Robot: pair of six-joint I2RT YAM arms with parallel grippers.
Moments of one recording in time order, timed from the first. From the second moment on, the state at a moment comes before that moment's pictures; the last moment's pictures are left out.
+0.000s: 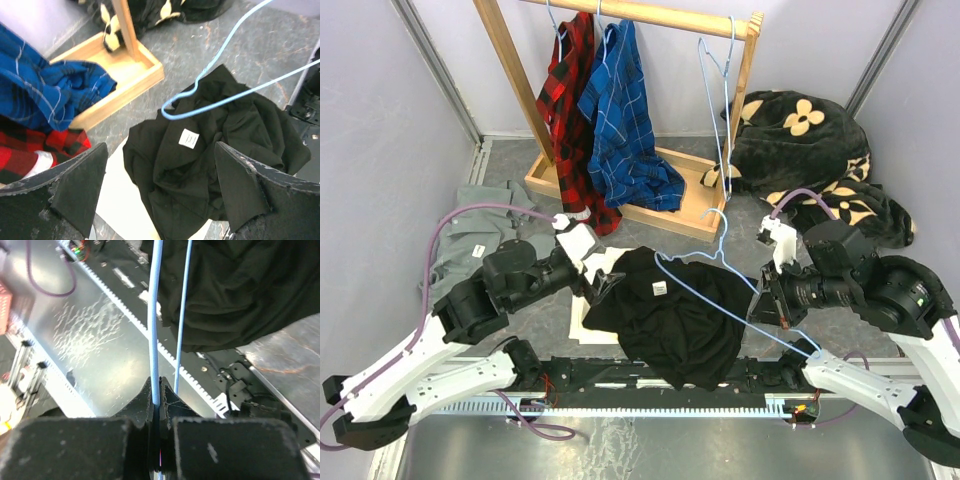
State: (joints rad) left arm -0.95 0.69 0.97 -0.53 -0.03 0.11; right arm 0.72 0.84 1.41 -1.43 -0.35 0.33
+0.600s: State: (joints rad) left arm -0.95 0.81 0.97 -0.40 0.35 0.29; right arm 0.72 0.87 1.34 -1.22 -0.78 0.31
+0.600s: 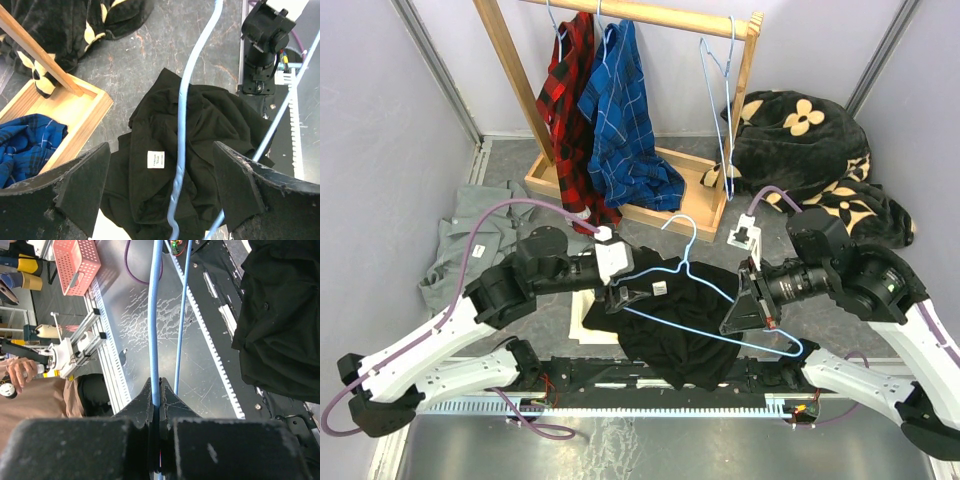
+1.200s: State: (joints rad) left arm -0.95 0.93 1.03 -0.40 0.36 0.37; right arm 0.73 0.90 1.35 -1.17 -0.74 0.27
